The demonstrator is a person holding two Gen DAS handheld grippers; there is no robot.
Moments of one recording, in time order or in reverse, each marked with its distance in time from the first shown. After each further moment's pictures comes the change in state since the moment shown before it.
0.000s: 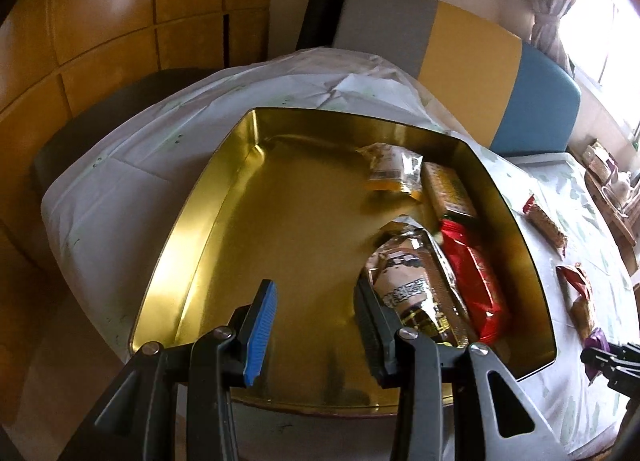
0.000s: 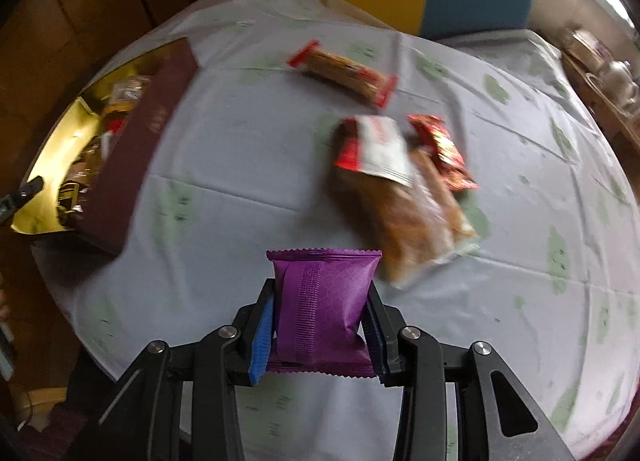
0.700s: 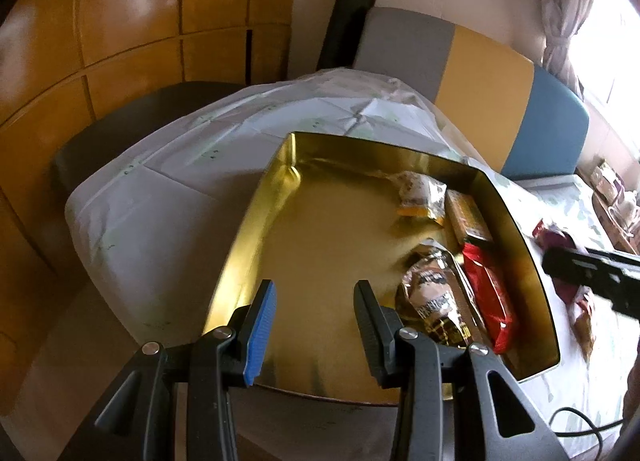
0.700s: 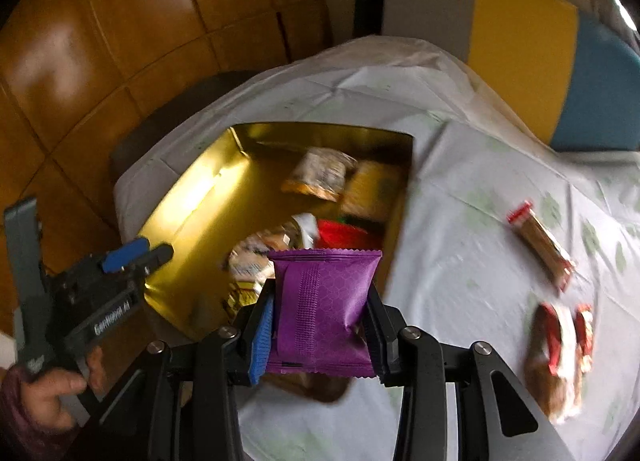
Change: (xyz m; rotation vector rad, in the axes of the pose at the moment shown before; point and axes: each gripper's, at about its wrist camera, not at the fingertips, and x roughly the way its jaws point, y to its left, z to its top) left arm -0.024 0.029 0.003 -0.044 -0.072 0.033; right arm -0.027 0.167 0.084 -0.270 -0.173 0.278
